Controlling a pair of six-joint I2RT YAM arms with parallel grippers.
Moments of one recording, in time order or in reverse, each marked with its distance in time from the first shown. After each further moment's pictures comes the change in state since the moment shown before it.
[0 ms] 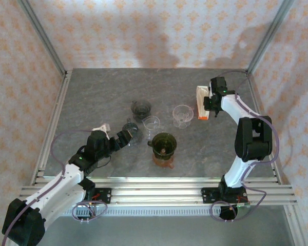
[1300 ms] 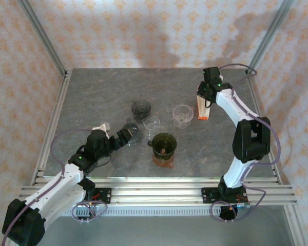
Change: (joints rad) left arm 0.000 0.000 0.014 -0.002 0.003 -0.019; right arm 0.100 0.003 0.169 0.006 0.076 0.496
